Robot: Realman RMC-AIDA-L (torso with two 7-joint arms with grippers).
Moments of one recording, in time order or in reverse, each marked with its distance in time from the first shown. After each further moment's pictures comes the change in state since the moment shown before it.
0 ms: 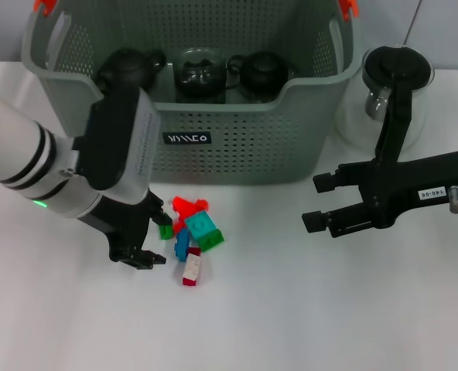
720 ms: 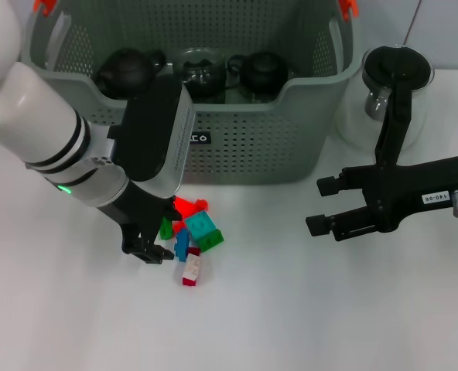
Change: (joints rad) left arm -0.066 -0.004 0.100 0.022 0.057 0.025 -0.115; right arm -0.012 -0.001 0.000 0.000 -0.002 0.000 -0.006
